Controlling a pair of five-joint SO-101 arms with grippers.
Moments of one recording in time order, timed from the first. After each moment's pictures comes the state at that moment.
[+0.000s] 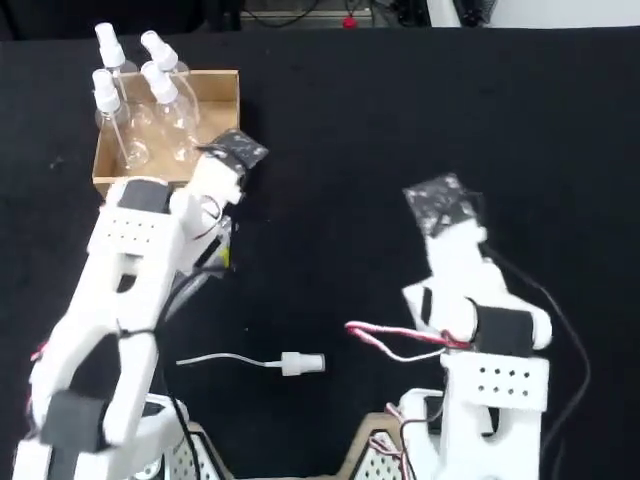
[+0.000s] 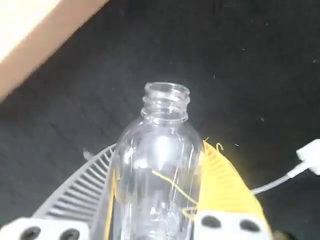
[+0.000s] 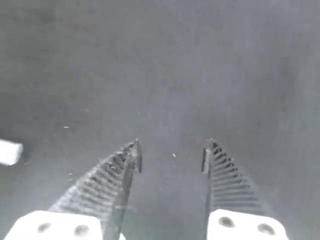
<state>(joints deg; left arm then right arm) 2.7 -19.3 27.8 73.1 -30.5 4.5 -60.4 50.3 82.3 26.0</state>
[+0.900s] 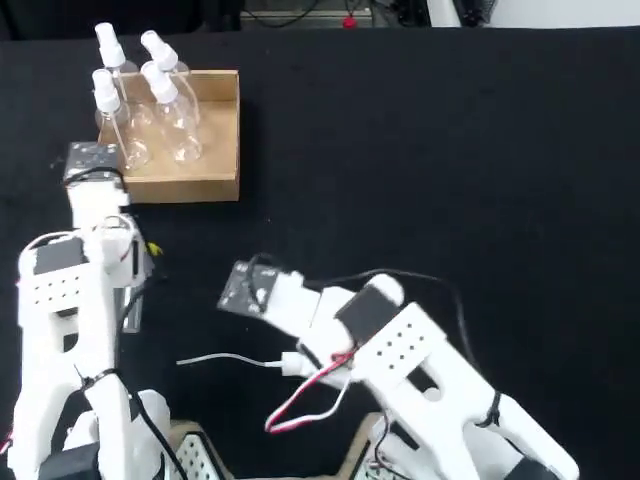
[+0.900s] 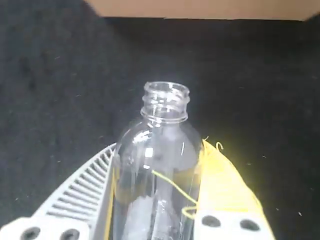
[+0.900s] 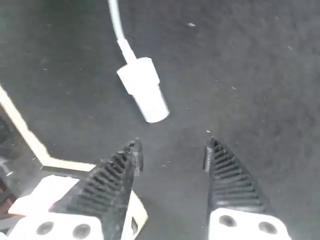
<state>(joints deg) -21.4 -34.8 47.7 57.3 -14.6 -42.8 -42.1 51.1 84.3 29.5</state>
